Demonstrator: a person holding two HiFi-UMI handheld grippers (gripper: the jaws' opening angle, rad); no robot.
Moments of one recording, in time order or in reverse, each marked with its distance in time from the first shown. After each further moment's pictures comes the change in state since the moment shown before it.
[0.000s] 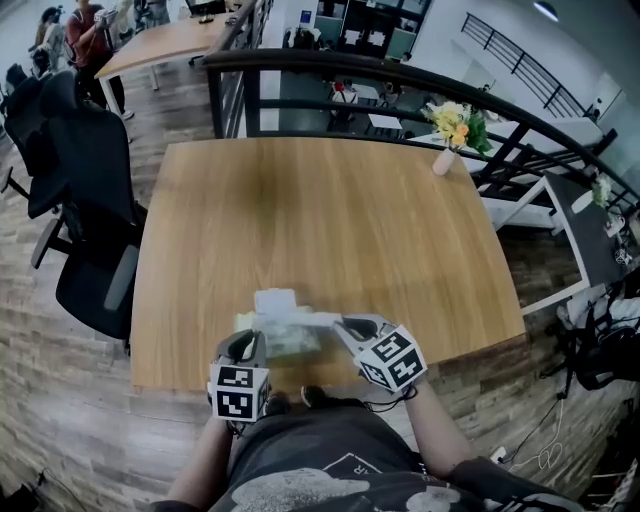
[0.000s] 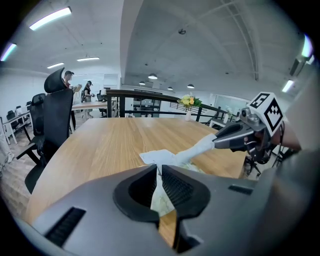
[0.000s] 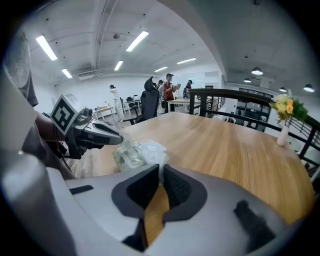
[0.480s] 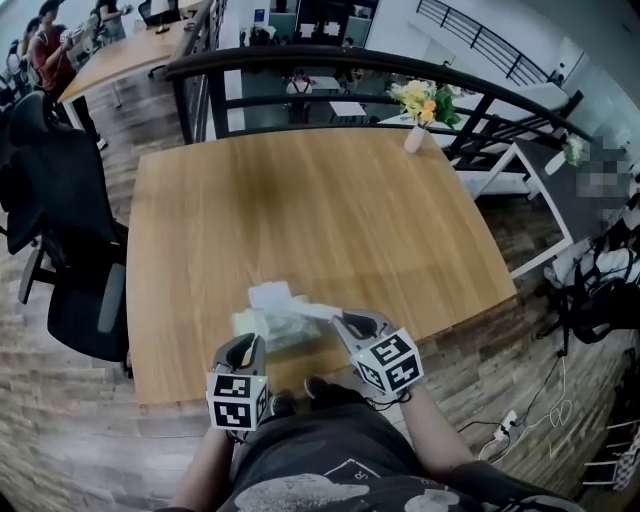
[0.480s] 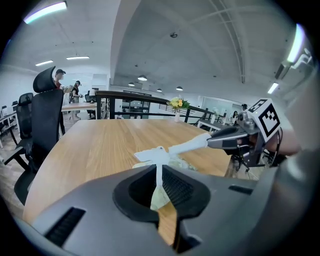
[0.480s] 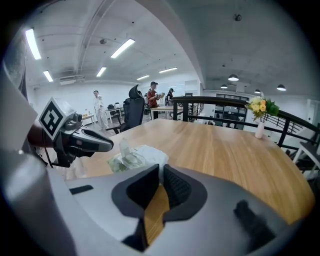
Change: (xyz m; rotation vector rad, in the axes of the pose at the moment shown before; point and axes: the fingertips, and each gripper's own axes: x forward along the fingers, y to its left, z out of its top) left arm -0.022 -0.005 -0.005 0.051 -0.021 -0.131; right arm -0.019 0.020 -0.001 0.118 -0.090 -0.203
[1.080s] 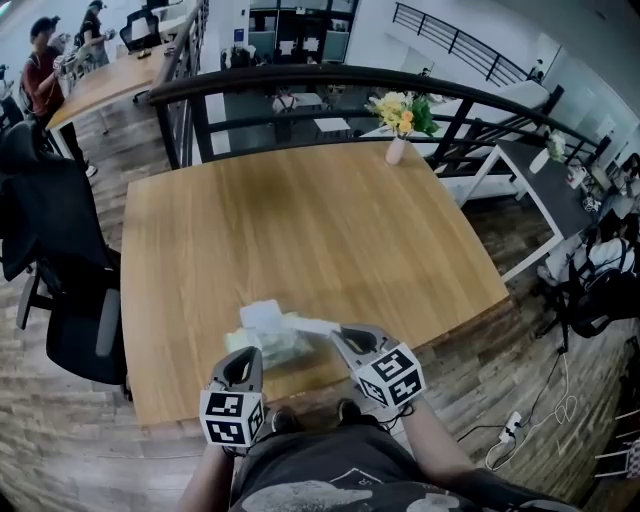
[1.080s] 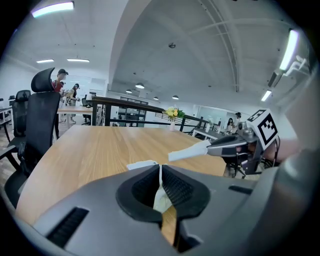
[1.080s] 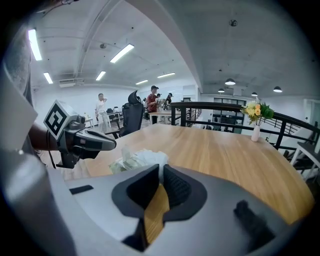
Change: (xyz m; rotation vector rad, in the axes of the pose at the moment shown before) left arm -0.001 -0.016 0.025 -0.007 -0.101 -0.069; right arm -0.024 -0.008 0.006 0.010 -0.052 -0.026
